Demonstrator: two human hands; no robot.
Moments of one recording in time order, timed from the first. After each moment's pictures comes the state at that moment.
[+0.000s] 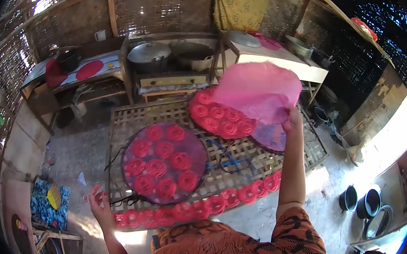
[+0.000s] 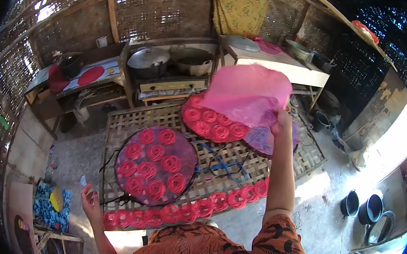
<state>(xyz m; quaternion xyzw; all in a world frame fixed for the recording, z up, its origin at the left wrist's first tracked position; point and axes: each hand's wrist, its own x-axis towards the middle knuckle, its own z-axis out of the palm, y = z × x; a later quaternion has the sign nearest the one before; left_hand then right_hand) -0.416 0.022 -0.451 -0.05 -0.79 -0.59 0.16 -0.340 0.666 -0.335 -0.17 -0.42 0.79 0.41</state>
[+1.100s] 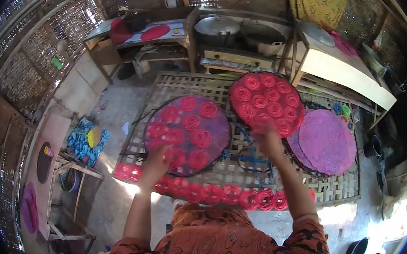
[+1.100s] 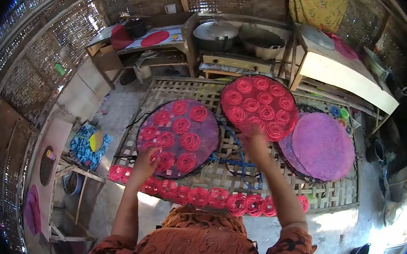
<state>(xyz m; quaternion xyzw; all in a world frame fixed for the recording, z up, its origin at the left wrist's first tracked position) -0.386 0.194 -0.455 -0.20 -0.92 -0.32 0.08 -0.385 0.602 -0.487 0.07 -0.91 0.33 0.25</state>
